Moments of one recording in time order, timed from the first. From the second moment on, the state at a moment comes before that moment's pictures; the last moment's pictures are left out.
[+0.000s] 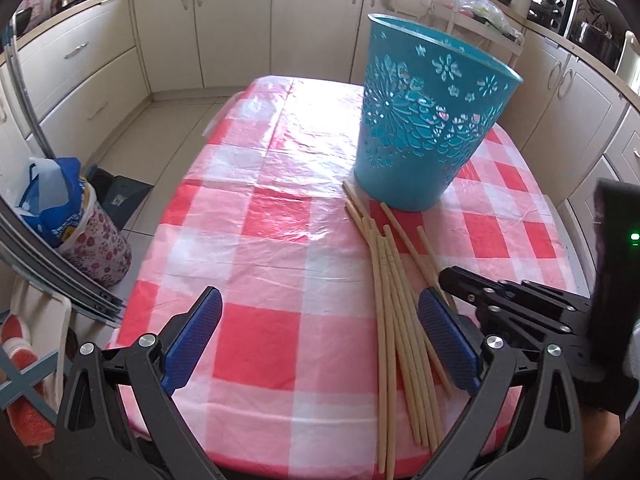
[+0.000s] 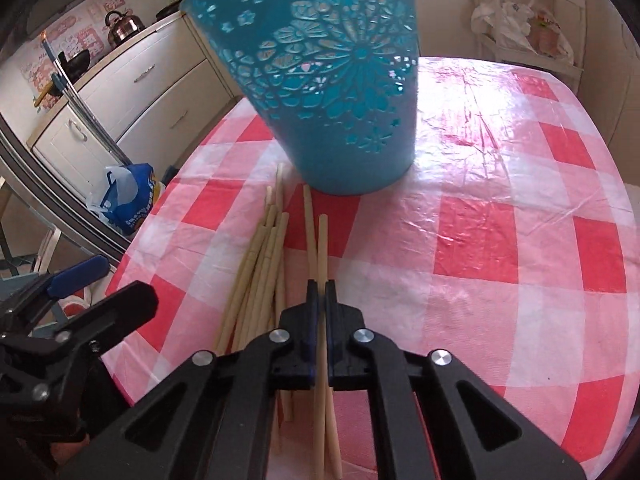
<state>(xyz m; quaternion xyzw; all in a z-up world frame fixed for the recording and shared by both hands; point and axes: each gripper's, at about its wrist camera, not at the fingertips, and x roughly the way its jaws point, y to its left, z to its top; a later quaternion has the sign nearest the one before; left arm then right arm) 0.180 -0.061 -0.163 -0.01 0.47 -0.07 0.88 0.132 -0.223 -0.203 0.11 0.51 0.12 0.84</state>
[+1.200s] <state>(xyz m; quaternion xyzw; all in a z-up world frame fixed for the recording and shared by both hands) 0.213 -0.069 -0.207 -0.06 0.53 -0.16 0.83 0.116 -0.280 -0.198 0.22 0.50 0.09 0.84</state>
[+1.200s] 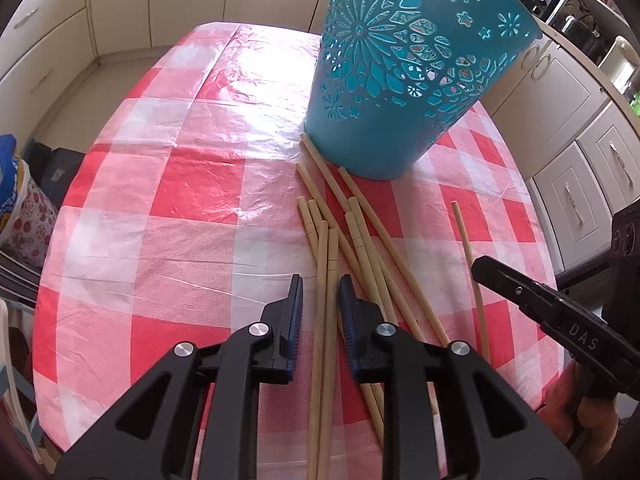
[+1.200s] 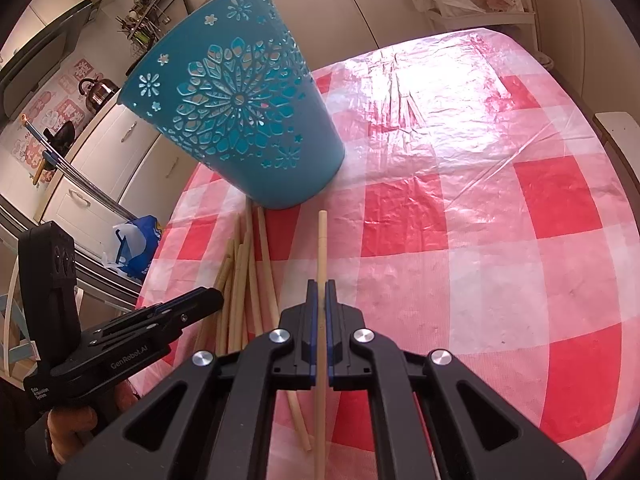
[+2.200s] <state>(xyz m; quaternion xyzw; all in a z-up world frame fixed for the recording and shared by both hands) 0.206 -0.094 -0.195 0.09 0.51 -0.14 0.84 0.120 -0.269 -0.209 0.19 0.52 0.08 0.83</state>
